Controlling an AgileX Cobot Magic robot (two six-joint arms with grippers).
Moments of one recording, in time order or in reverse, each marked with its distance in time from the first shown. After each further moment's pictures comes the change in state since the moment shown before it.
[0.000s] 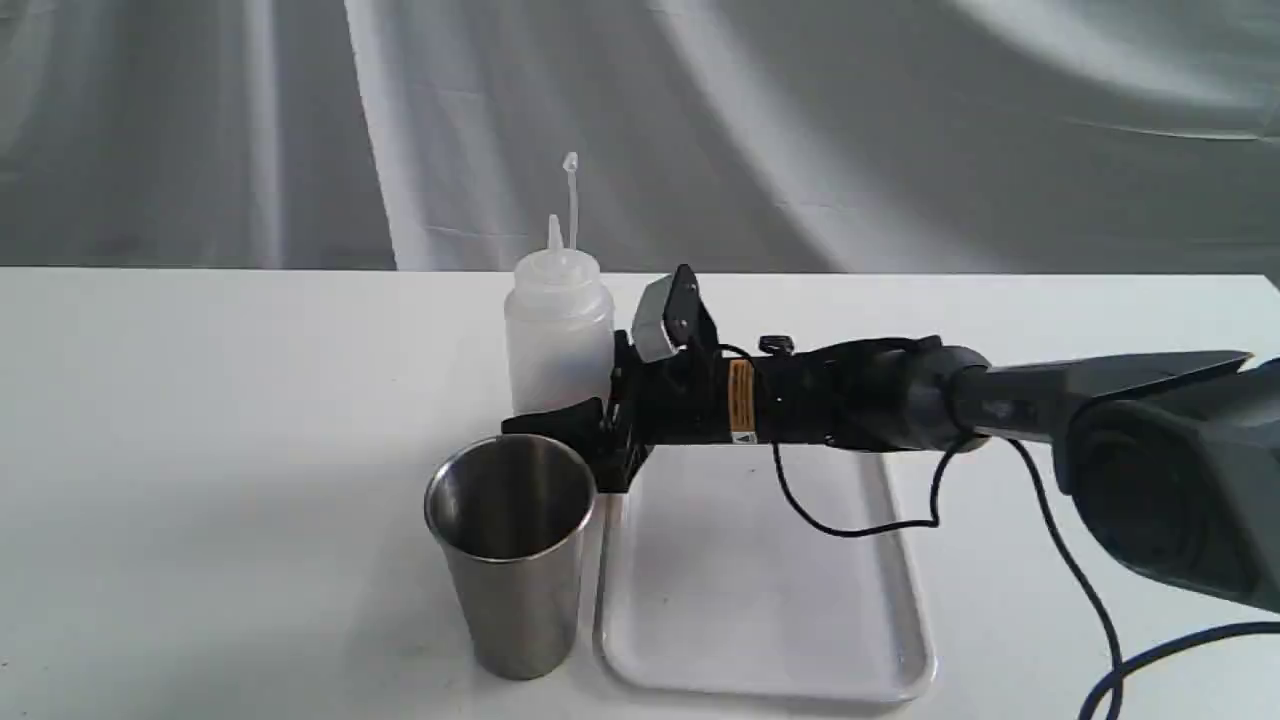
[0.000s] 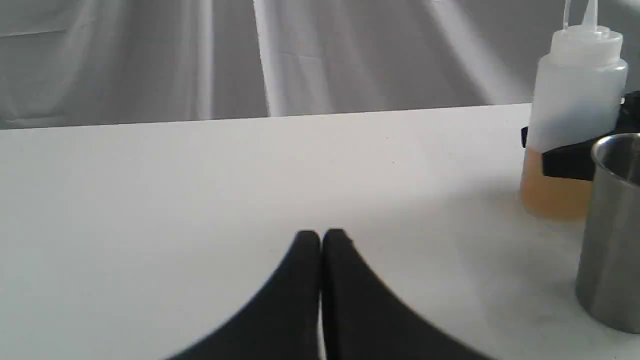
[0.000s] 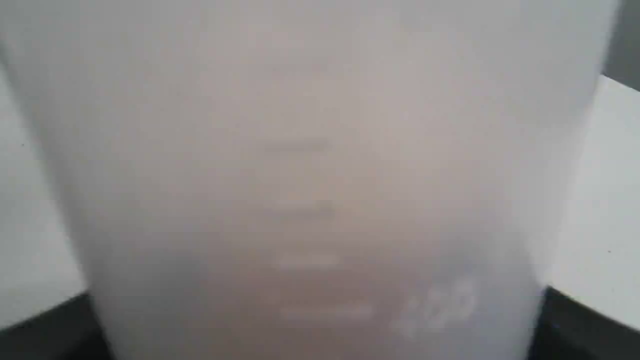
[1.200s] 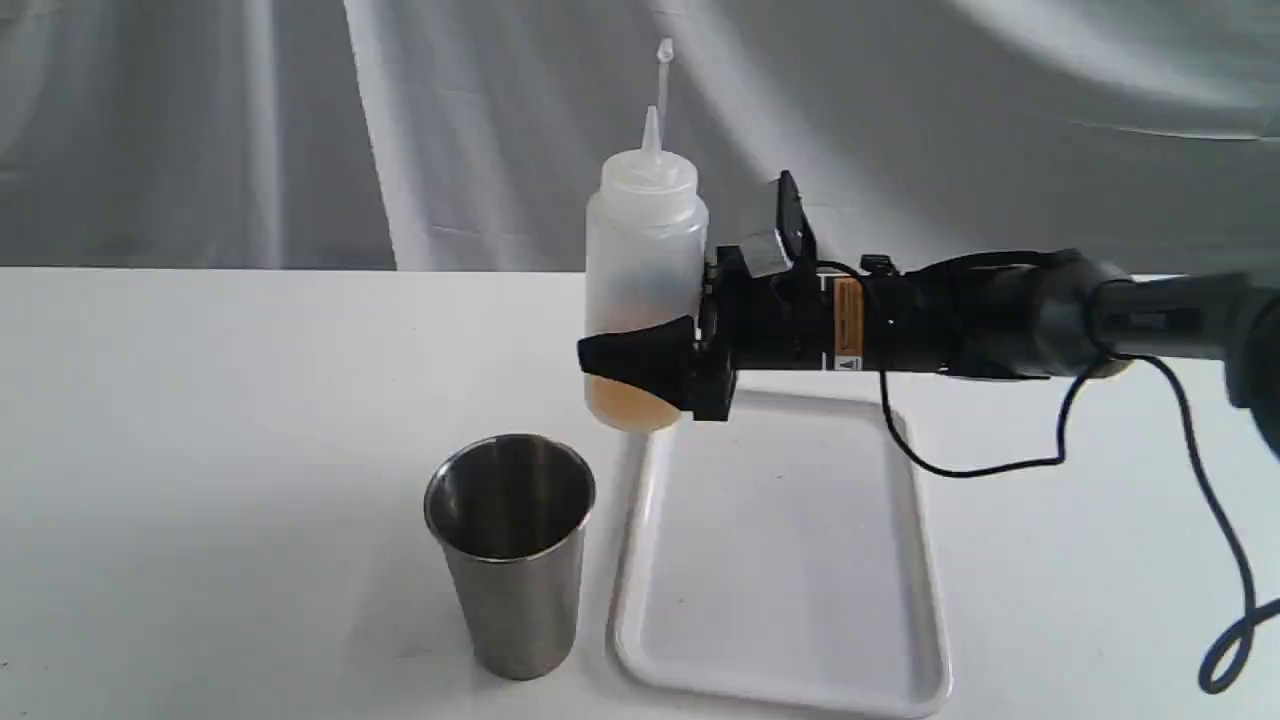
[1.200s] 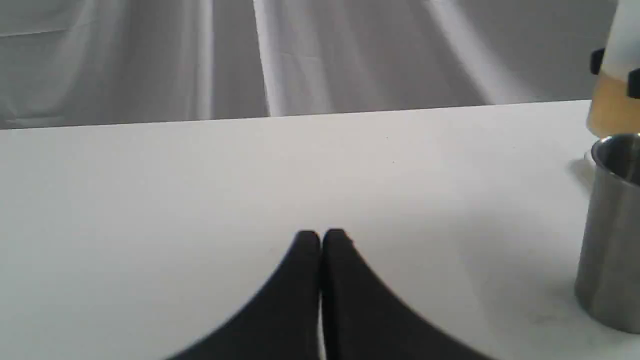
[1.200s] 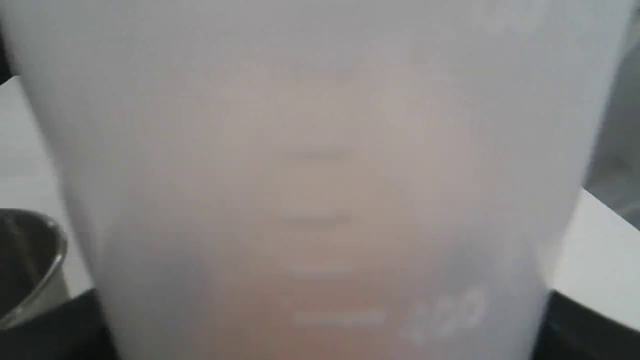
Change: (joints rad) left arm 0.000 0.000 0.000 0.000 0.000 0.000; right arm -0.105 -0.233 0.191 -0.054 -0.123 -0.027
